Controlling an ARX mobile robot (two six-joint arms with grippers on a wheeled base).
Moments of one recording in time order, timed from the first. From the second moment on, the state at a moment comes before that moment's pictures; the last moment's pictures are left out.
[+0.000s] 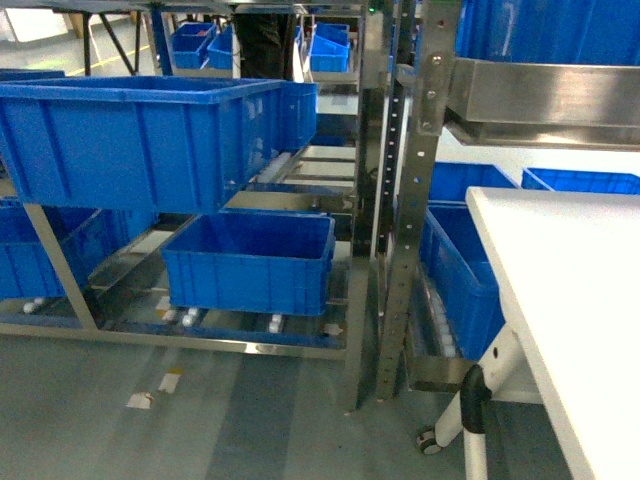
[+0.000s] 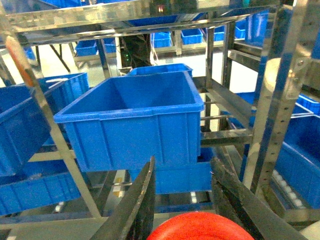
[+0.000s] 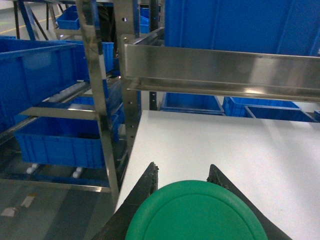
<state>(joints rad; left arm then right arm) 0.09 0.93 0.54 0.35 0.13 0.11 -0.02 0.87 0.25 0.53 -0.02 -0.02</state>
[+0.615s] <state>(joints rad) 0.09 0.93 0.54 0.35 0.13 0.11 -0.02 0.87 0.25 0.53 -0.02 -0.02</state>
